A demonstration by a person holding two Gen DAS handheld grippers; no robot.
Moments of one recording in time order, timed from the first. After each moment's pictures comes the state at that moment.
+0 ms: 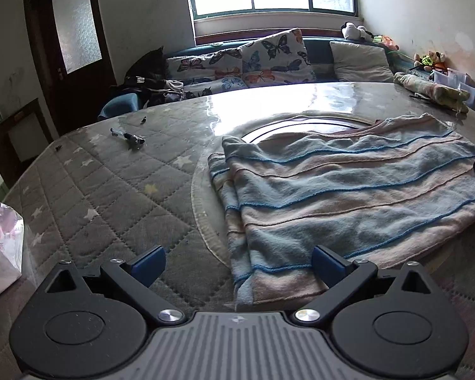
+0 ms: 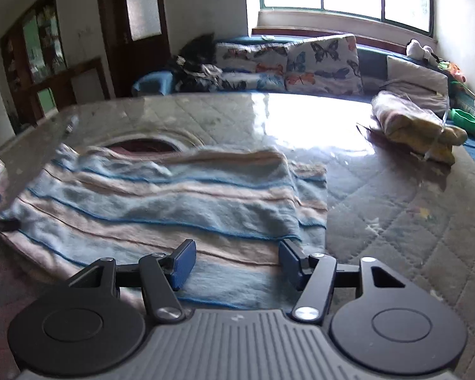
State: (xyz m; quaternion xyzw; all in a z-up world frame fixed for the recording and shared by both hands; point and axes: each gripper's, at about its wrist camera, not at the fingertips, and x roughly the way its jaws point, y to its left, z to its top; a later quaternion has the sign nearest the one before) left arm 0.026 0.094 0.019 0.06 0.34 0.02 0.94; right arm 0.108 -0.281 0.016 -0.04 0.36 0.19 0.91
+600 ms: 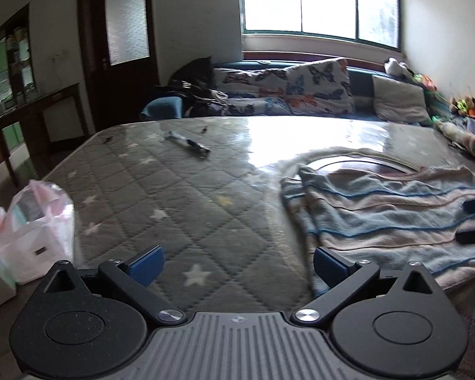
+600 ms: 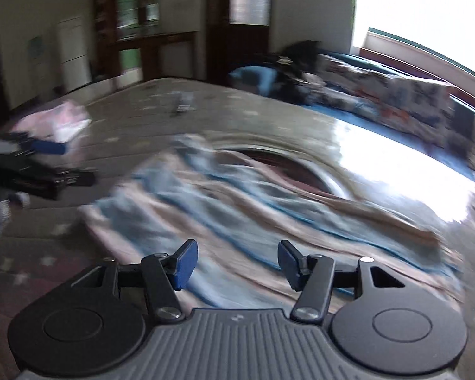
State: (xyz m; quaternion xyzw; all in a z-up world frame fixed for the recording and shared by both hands) left arm 0.006 0.154 0.040 -0.01 0.31 0.09 0.95; right arm 0.077 -0.121 0.042 -0.15 0.33 0.36 0.86
